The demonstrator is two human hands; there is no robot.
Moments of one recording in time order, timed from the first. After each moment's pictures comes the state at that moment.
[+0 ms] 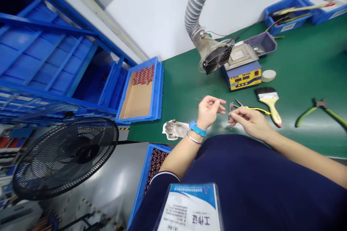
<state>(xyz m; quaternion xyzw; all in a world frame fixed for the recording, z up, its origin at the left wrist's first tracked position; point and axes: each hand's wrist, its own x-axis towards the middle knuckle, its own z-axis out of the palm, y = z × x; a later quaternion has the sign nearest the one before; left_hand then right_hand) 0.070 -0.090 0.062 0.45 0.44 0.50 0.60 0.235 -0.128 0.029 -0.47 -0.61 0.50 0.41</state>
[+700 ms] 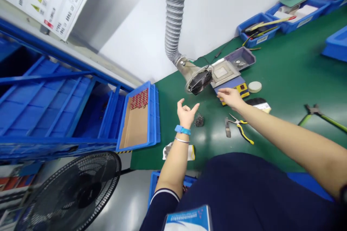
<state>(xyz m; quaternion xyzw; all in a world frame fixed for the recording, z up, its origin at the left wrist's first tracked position) 0.041 0.018 0.060 0.56 0.64 0.44 0.28 0.242 0.056 -0.008 -0.60 -0.38 0.49 0.50</state>
